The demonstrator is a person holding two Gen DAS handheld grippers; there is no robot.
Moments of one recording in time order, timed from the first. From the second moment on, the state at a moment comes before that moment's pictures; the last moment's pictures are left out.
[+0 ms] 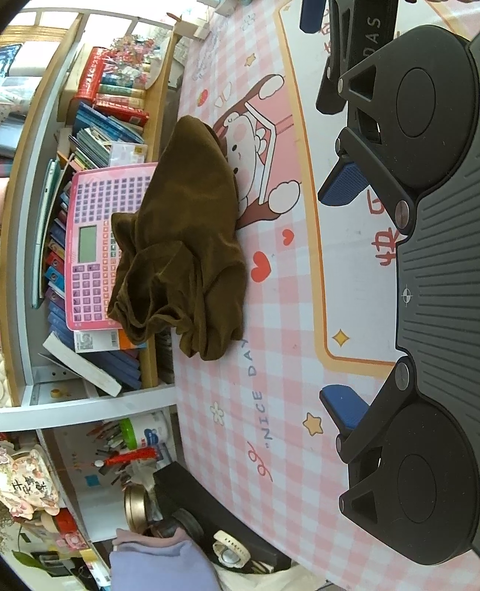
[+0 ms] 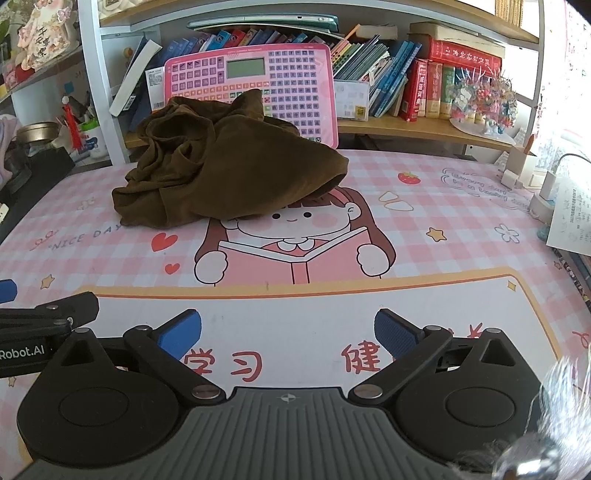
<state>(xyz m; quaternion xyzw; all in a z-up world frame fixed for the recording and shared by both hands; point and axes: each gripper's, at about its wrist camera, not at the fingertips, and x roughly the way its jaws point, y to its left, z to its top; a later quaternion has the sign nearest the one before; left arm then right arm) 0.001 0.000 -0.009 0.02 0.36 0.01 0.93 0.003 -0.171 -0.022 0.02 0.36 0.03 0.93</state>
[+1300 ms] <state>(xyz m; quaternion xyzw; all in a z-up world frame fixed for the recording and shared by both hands) 0.015 -0.017 -0.022 0.04 0.40 0.01 0.92 0.023 -0.185 -0.037 0.03 0.39 0.04 0.92</state>
